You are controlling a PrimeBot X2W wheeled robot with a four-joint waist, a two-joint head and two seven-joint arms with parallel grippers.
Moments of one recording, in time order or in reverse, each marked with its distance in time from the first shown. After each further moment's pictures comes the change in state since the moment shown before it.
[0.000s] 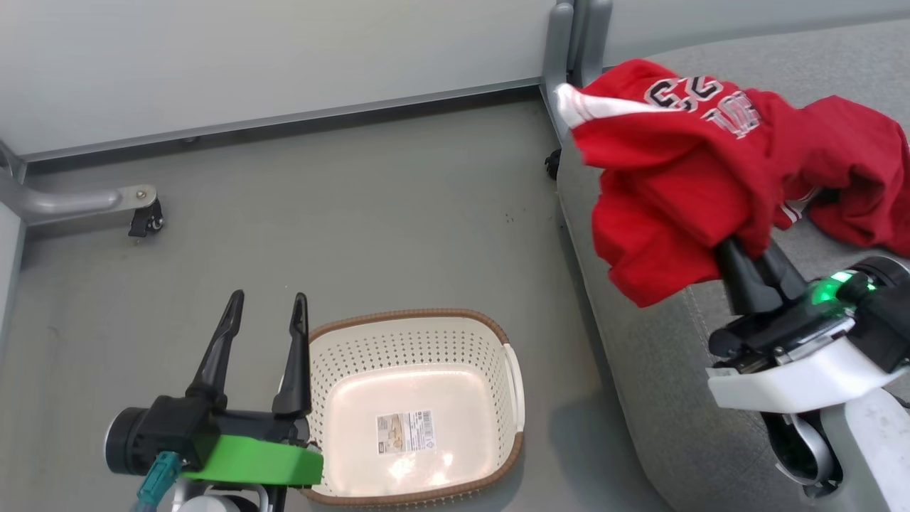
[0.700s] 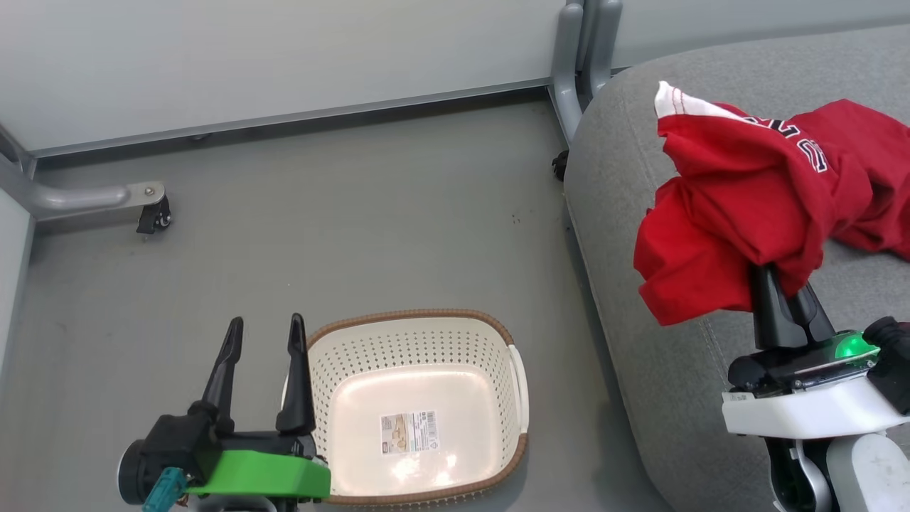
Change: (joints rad) left arm 0.046 -0.009 -0.021 0.010 -0.068 0.091 0.000; right arm 0.147 0.171 -0.174 -0.019 -0.076 0.000 0.000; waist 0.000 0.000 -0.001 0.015
